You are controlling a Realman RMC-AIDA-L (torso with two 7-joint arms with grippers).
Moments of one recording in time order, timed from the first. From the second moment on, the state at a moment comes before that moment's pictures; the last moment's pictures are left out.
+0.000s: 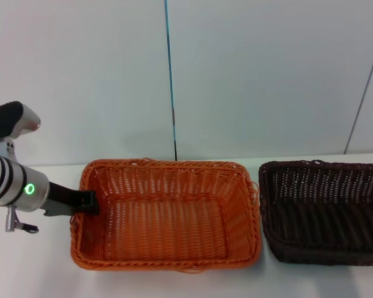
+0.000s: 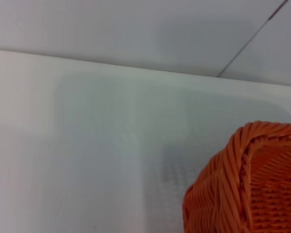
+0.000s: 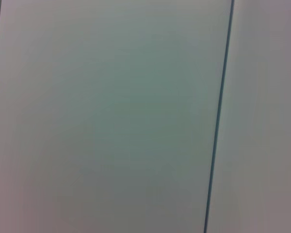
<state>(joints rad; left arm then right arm) -0.91 -1.96 -2.28 -0.53 2.61 -0.99 0.40 -0.35 2.08 1.14 1.50 -2.58 -0.46 2.68</state>
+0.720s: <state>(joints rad) -0.90 -1.97 -2.23 -0.55 2.61 -0.97 0.43 -0.34 2.08 1.15 1.50 -2.58 -0.46 2.68</state>
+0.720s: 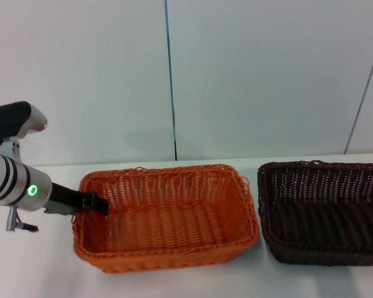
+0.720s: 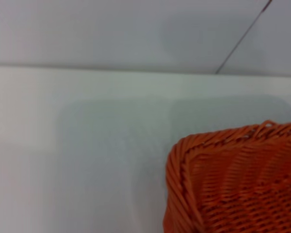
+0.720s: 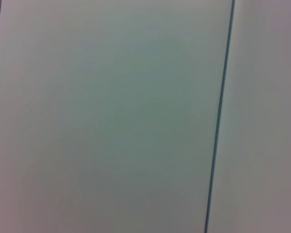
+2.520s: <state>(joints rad) -0.03 -2.15 -1.52 -1.36 2.16 0.26 0.53 -0.33 2.08 1.28 1.79 -2.46 0.04 2.70</state>
